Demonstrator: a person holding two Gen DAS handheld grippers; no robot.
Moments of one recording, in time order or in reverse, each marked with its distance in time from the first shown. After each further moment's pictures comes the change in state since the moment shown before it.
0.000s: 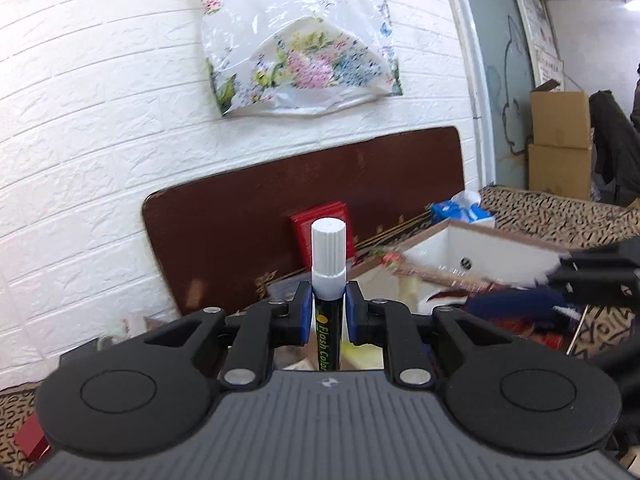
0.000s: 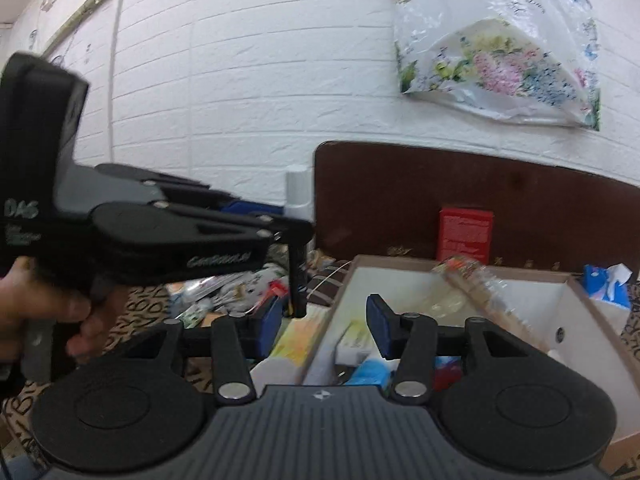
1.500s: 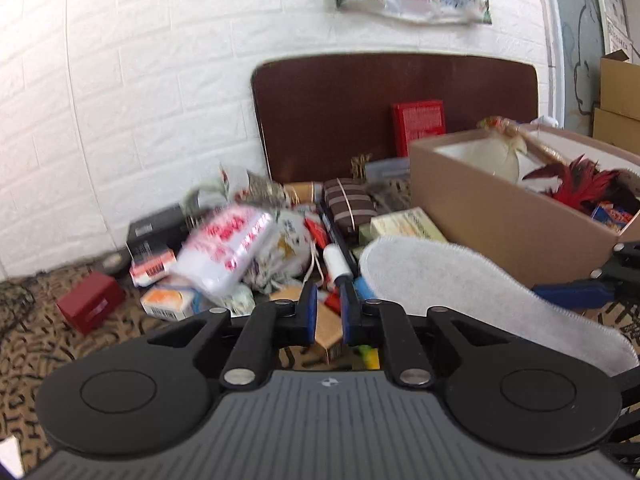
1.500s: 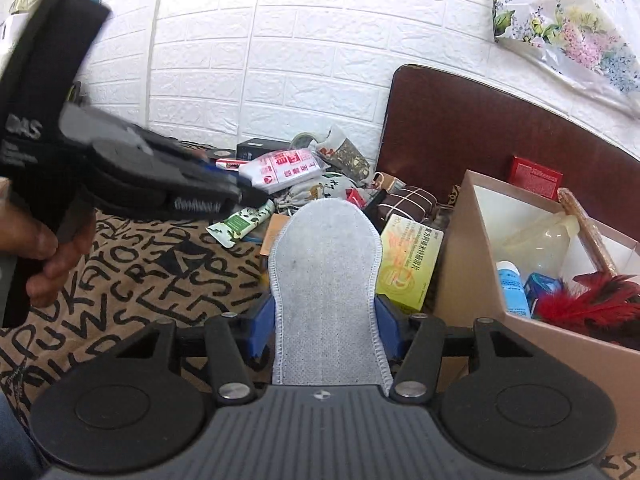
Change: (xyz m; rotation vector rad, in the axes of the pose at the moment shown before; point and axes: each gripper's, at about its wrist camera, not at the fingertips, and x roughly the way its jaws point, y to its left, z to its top) left arm -0.015 0.052 -0.089 -0.140 0.203 0.134; right arm 0.044 0.088 -0.048 -0.155 0.172 -0.007
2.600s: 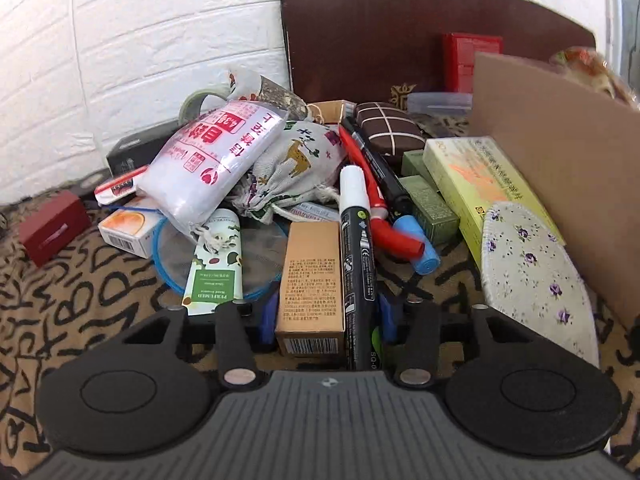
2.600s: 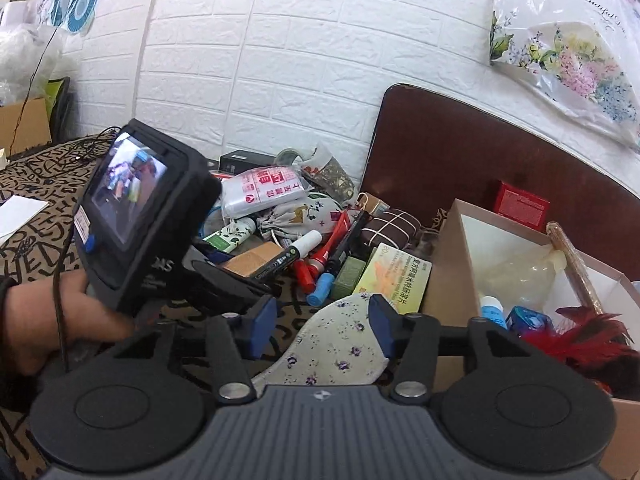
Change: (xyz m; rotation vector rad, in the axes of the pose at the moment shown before) left arm 0.062 0.019 -0.027 -0.104 0.114 0.084; right arm 0.007 0.004 0.018 -0.039 -0.034 -0.058
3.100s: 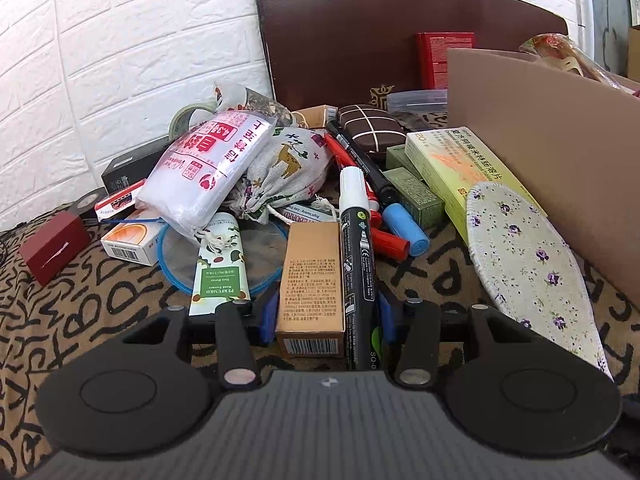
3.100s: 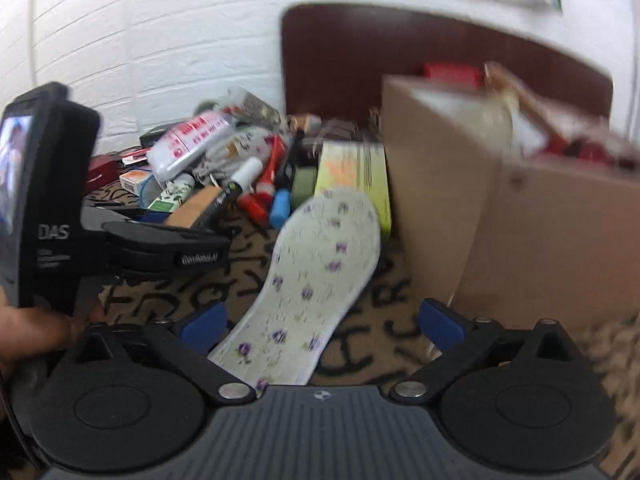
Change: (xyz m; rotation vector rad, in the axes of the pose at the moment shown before) left arm -0.004 -0.002 -0.005 0.085 -0.020 -0.018; right arm 0.023 0.009 -0.040 0.410 0.186 -0.149
